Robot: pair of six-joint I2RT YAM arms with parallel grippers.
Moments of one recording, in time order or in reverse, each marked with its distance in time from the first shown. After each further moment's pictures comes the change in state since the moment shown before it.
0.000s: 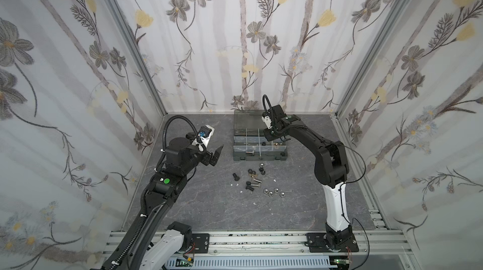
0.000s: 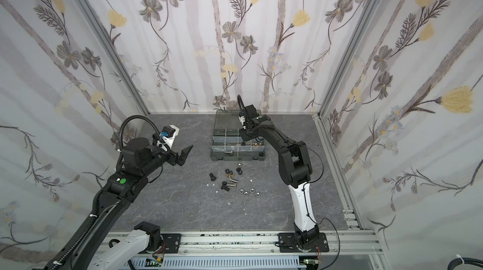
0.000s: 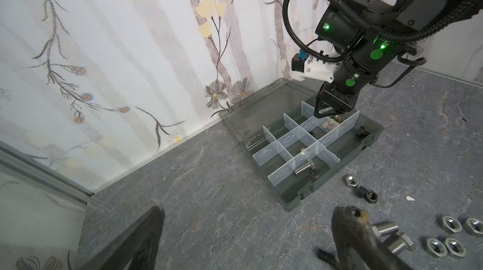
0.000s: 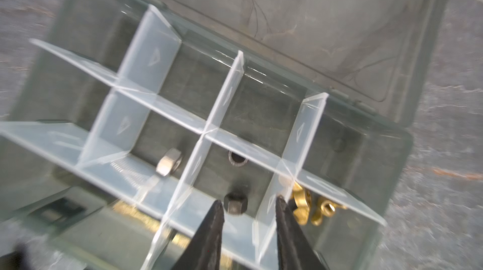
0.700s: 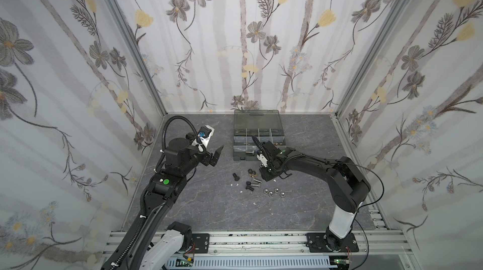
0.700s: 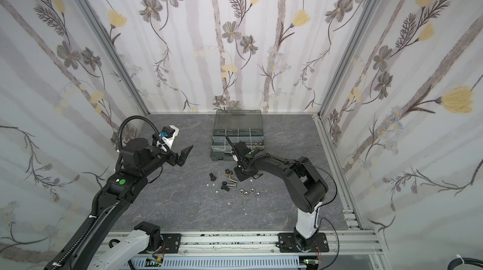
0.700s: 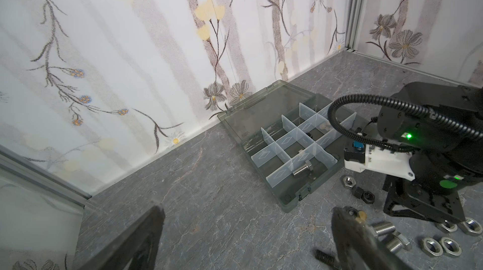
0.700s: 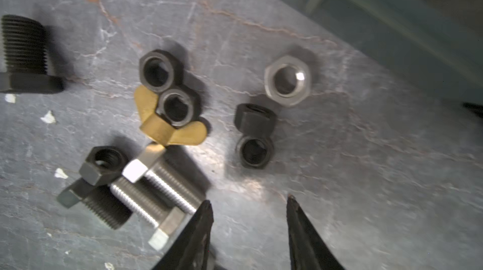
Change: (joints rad) left arm 0.000 -0.012 -0.002 0.001 0.011 -0.002; right arm 0.267 -0.306 -0.675 0.124 -0.043 0.210
